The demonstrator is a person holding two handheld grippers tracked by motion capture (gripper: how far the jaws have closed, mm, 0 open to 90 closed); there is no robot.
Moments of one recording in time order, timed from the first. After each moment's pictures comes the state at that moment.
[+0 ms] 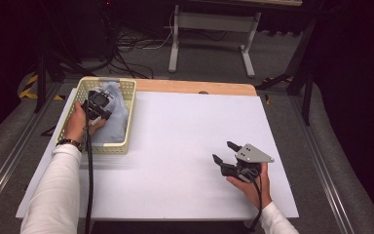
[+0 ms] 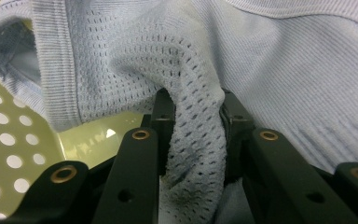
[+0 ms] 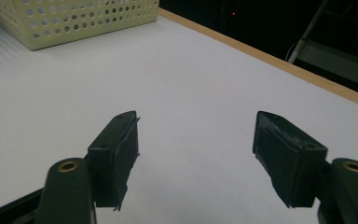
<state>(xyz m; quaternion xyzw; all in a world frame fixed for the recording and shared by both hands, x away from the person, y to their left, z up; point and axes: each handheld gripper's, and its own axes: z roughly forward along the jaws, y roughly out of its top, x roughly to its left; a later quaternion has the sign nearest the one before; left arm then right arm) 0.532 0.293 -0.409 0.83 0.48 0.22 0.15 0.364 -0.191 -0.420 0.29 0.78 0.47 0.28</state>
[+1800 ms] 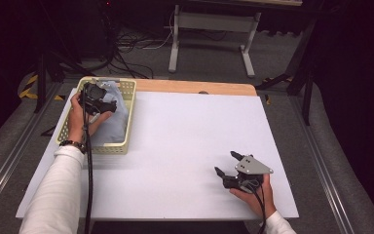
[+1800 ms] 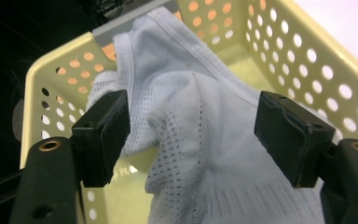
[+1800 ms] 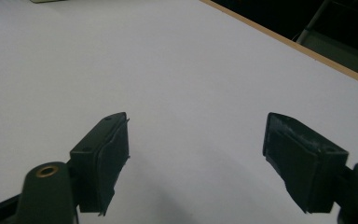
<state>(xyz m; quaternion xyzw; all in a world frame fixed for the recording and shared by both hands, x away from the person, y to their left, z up) 0.514 0.281 -0.372 0.76 0.51 0.33 0.24 0.347 -0.200 -0.442 0.28 0.80 0.44 0.29</state>
